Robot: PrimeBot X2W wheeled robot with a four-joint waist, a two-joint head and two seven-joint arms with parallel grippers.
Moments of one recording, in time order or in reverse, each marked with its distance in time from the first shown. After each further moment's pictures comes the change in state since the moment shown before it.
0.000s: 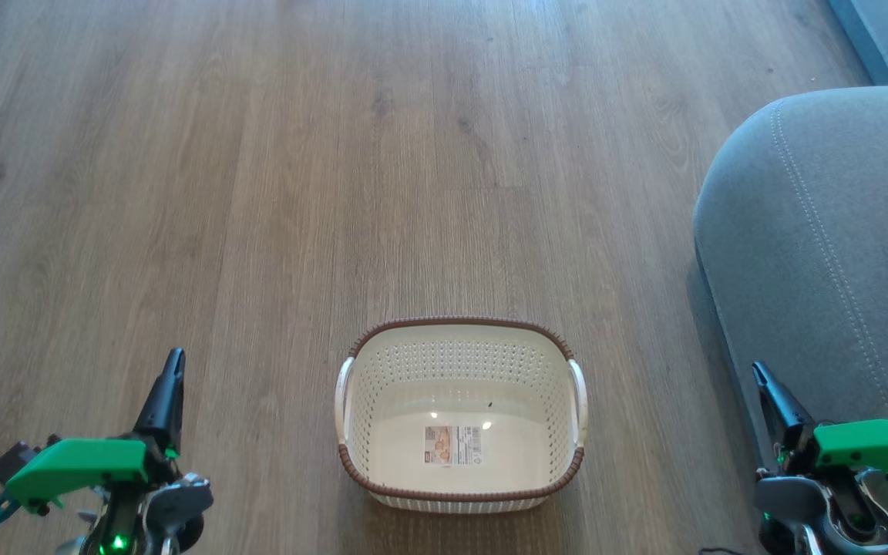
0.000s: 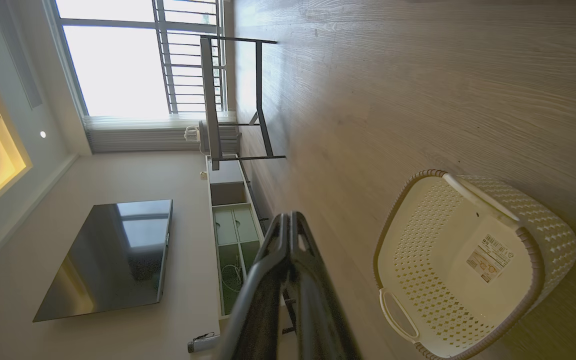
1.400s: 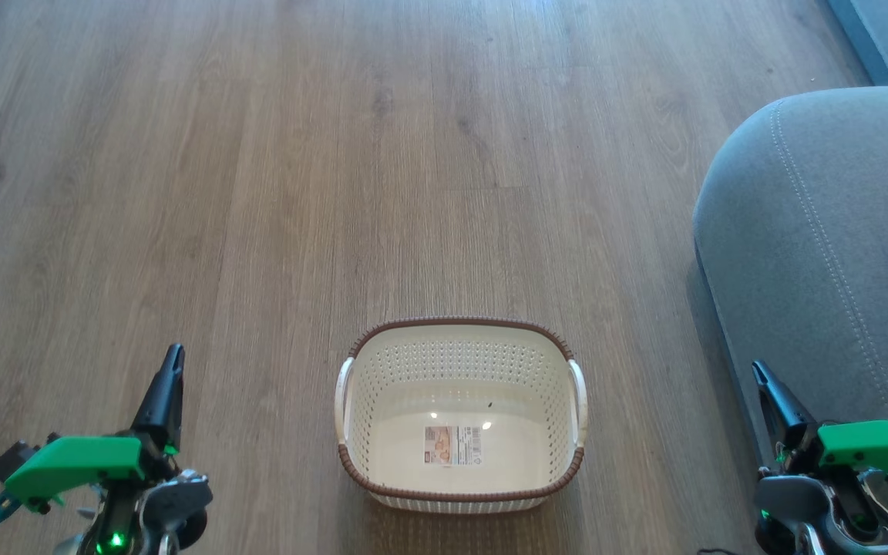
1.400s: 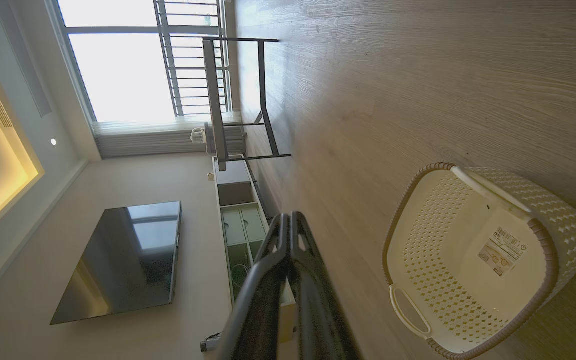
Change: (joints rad) left arm -0.005 0.000 0.002 -0.006 -0.055 0.000 0.009; right arm 0.000 0.001 -0.005 -0.002 0.051 0.000 0.010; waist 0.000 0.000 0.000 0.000
